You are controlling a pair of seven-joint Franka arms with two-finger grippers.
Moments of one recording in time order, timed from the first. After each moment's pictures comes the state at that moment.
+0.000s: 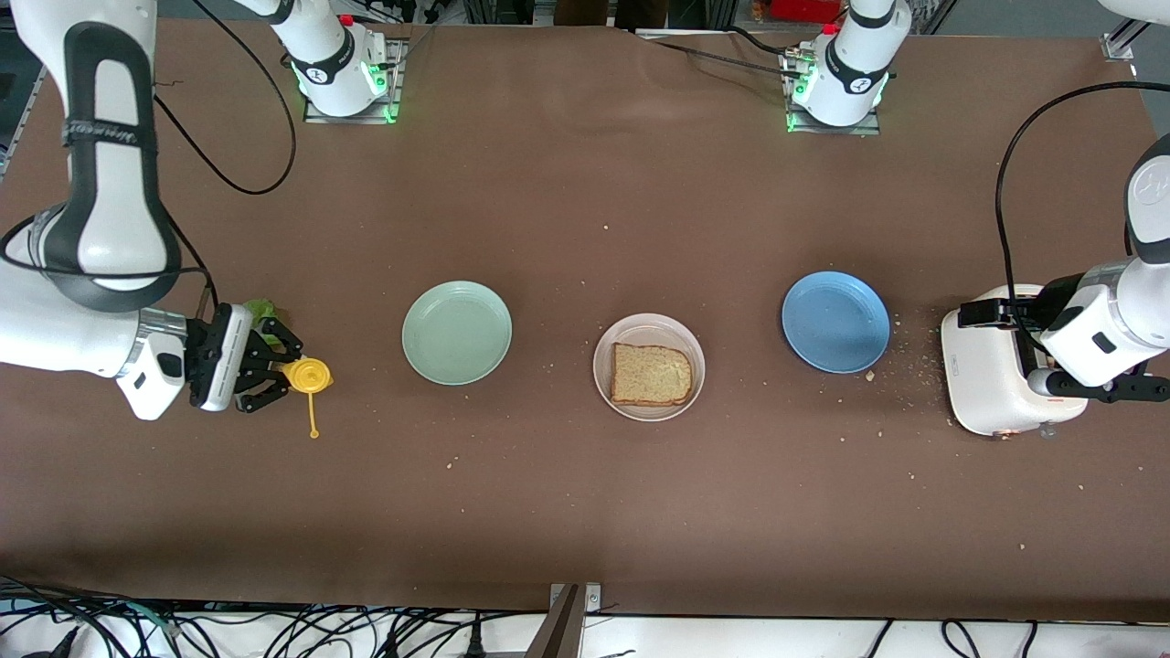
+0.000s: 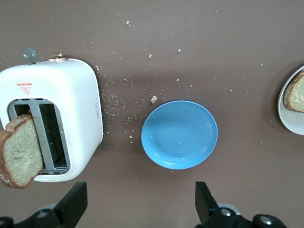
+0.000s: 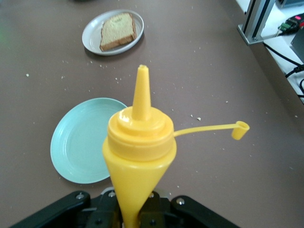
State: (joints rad) left arm -0.04 0.44 0.08 -1.25 -0.03 1.44 0.06; right arm 0.29 0.52 -0.39 -1.61 0.92 1.86 -1.81
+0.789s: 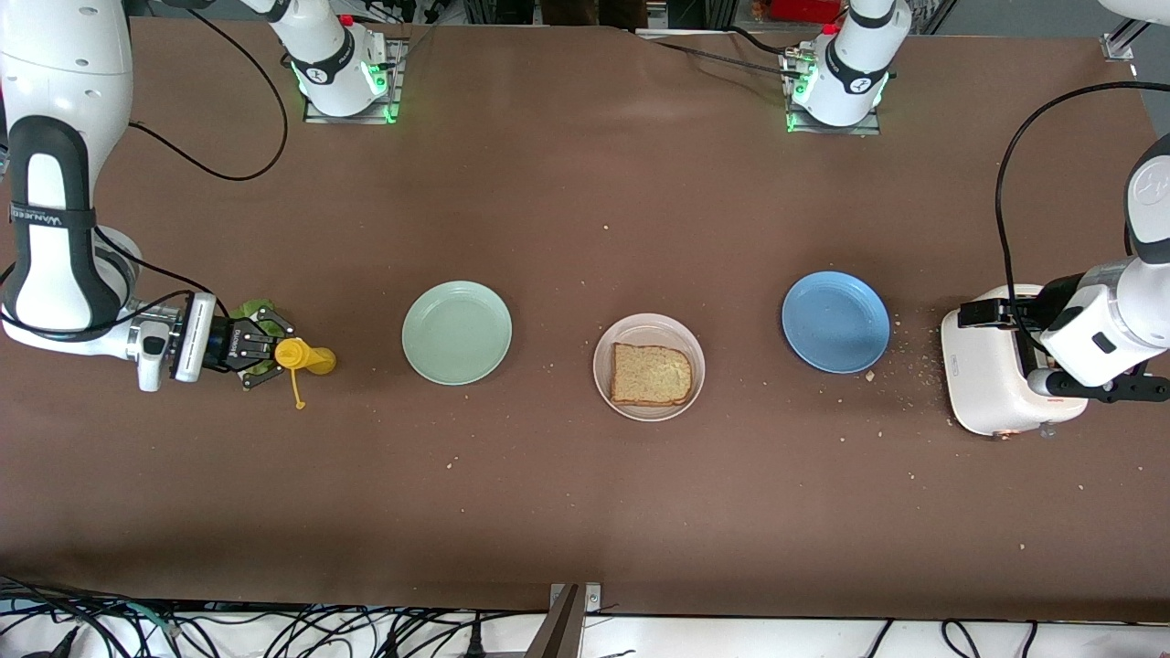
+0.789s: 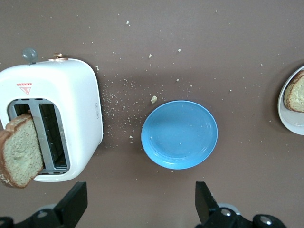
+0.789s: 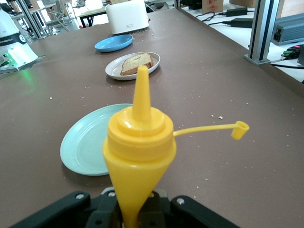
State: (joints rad) left arm -0.04 0.44 0.08 -1.25 -0.03 1.44 0.06; right arm 0.12 0.65 -0.39 -1.76 1.25 1.68 -2.25
